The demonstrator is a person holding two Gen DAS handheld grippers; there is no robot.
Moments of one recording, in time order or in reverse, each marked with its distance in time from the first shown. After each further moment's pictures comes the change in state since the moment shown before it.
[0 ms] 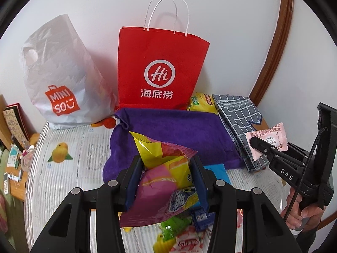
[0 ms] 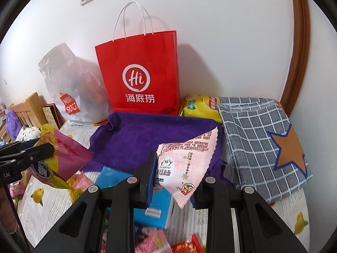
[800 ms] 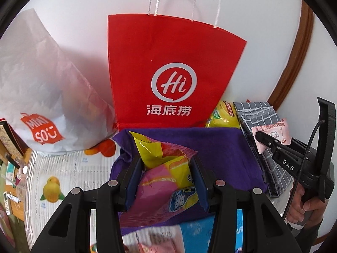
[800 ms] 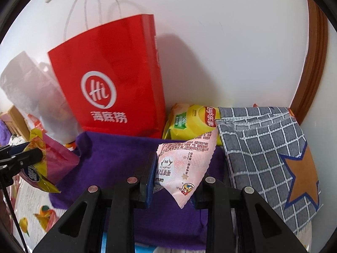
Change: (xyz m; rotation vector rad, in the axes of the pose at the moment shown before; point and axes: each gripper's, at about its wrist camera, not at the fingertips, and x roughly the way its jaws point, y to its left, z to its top) left arm 0.102 0.021 0.074 0.010 0.057 0.036; right arm 0.114 -0.042 0.065 0.038 0.037 -0.052
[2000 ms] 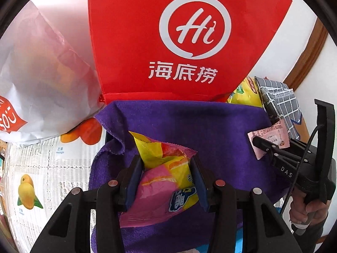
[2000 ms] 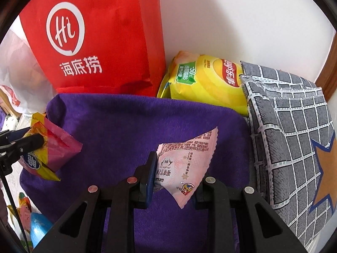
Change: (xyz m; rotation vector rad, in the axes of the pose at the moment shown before) left arm 0.104 0.013 -0.015 -0.013 0.167 -0.013; right arm 0.101 0.002 -0.028 -0.052 0.245 0.008
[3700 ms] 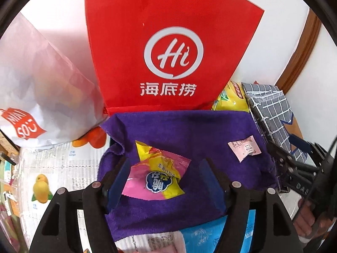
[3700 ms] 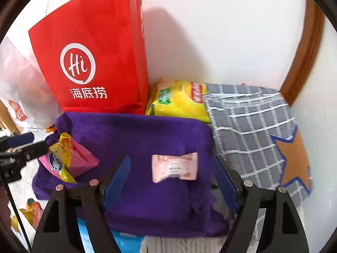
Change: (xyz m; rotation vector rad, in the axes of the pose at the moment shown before) left arm -0.056 -0.028 -0.003 0.024 -0.043 0.029; right arm -0.093 0.003 -0.011 0.069 -0.099 -0.146
